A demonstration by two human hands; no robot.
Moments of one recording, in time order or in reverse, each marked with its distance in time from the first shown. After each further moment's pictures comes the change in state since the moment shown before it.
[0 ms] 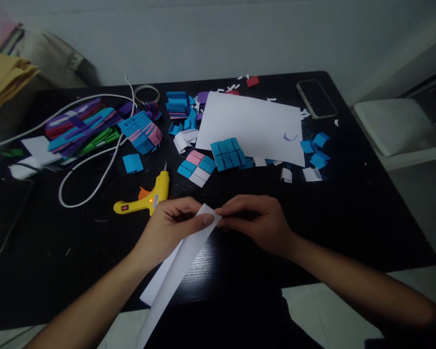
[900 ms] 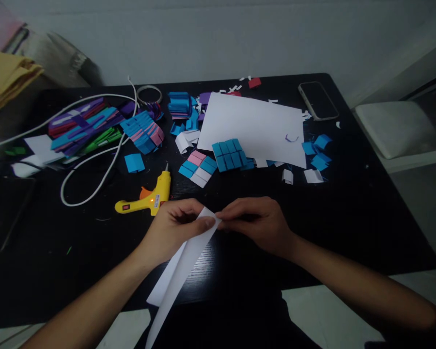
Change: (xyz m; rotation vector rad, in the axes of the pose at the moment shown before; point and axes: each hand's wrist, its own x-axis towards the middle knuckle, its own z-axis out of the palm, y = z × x) left_hand 0.002 -0.003 0.001 -0.007 -0.009 0.013; right_hand 0.003 0.006 -0.004 -0.060 -0.034 -0.094
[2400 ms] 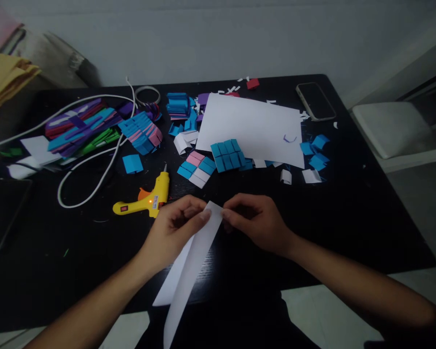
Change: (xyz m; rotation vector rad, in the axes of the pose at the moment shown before) left_hand -0.005 0.002 0.005 0.165 0.071 0.084; right_hand 0.001 -0.007 0.000 -0.067 0.005 0.191
